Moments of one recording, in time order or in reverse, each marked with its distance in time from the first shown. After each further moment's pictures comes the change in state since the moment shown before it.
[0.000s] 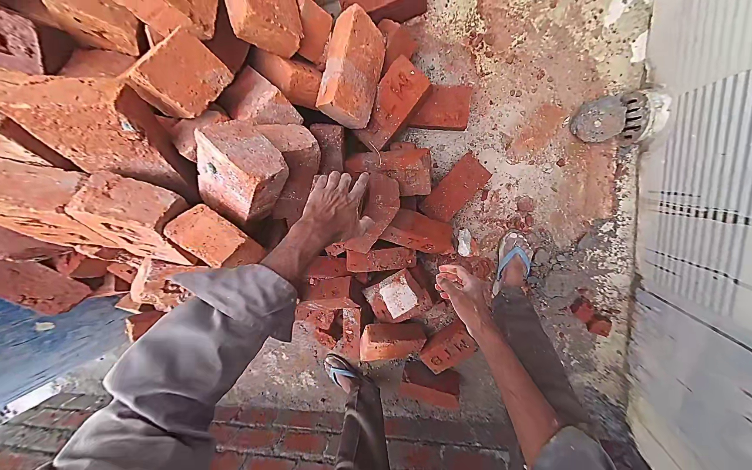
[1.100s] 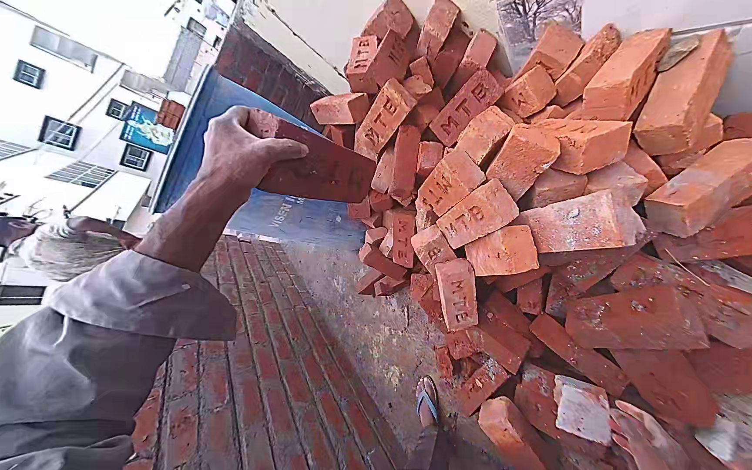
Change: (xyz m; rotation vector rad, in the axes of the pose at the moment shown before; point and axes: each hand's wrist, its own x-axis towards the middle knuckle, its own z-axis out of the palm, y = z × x) left_hand -0.516 -0.349 -0.119 -0.696 0.838 -1.210; right_hand 0.054 0.091 0.053 -0.357 -0.150 -0.068
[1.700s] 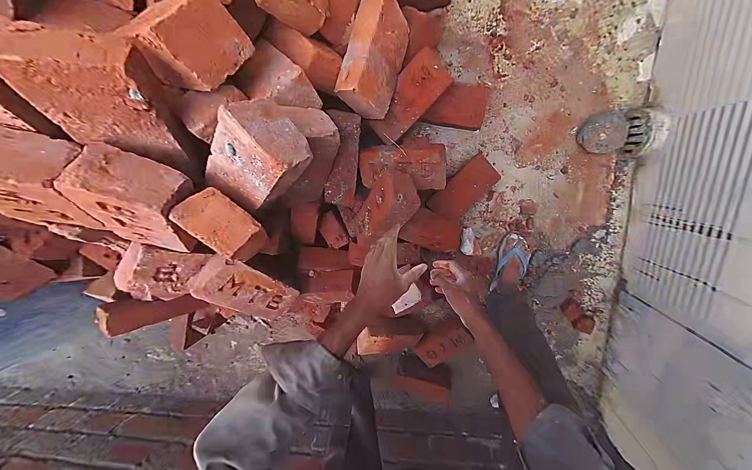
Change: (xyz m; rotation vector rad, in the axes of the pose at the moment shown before) left_hand -0.418 0.143 0.486 -0.082 -0.958 0.598; right_hand -0.038 -0.079 -0.050 0.235 0.099 0.053
